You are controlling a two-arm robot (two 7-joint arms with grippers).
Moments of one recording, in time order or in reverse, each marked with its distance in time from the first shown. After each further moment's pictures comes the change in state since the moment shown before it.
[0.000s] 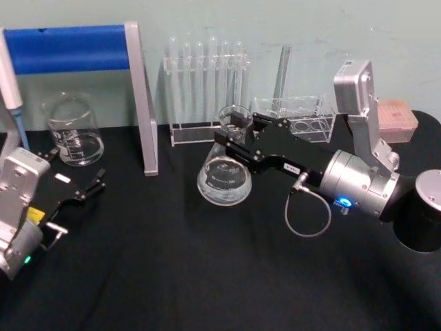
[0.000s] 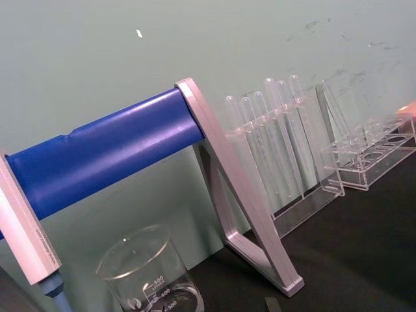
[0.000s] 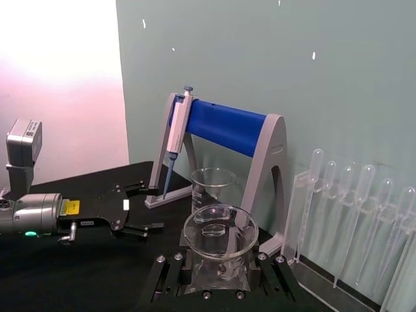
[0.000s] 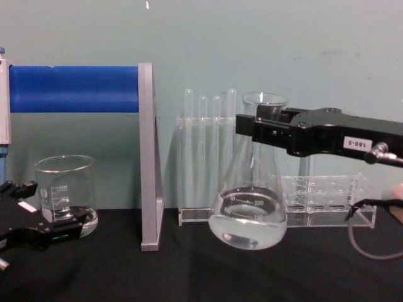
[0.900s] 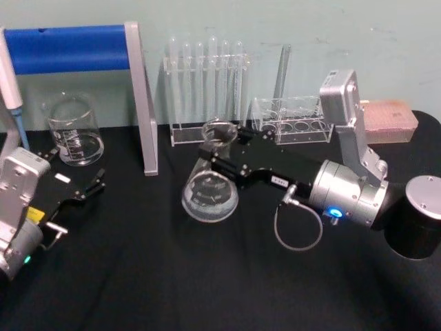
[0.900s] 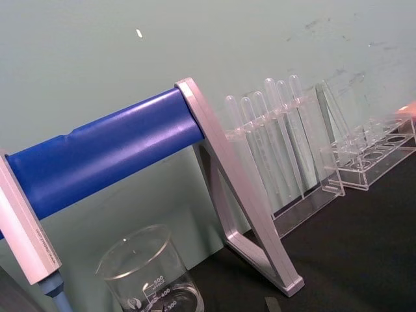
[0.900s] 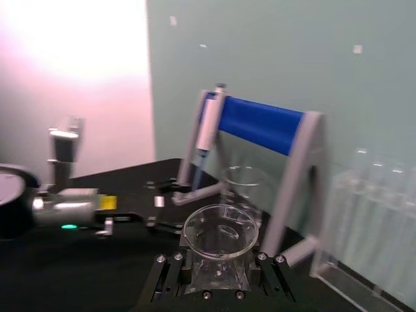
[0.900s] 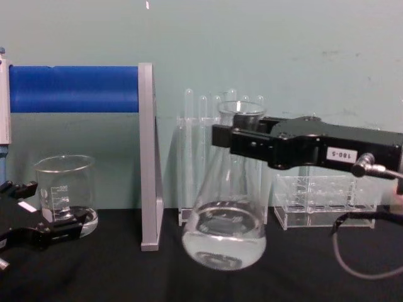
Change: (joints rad) left arm 0.000 0.000 0.000 0.000 0.000 0.000 0.000; right arm -0.005 0.000 -0.037 -0.023 0.010 0.011 0.044
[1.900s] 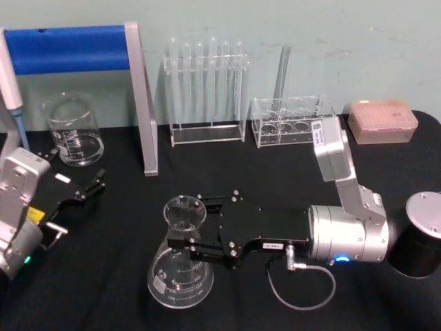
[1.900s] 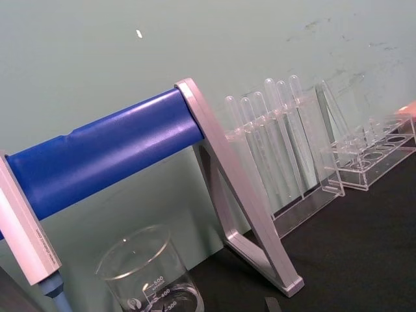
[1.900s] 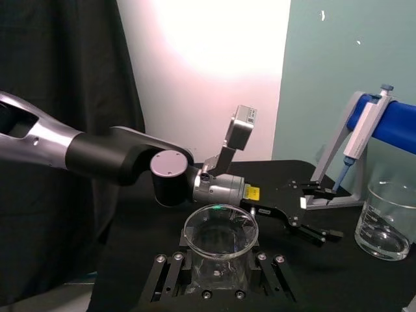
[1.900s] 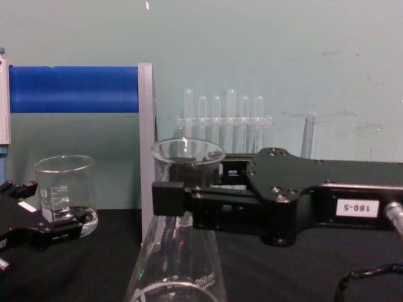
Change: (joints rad) left arm 0.000 0.000 0.000 0.000 0.000 0.000 0.000; right arm 0.017 0.122 -0.147 -0.084 0.096 -0.049 0.276
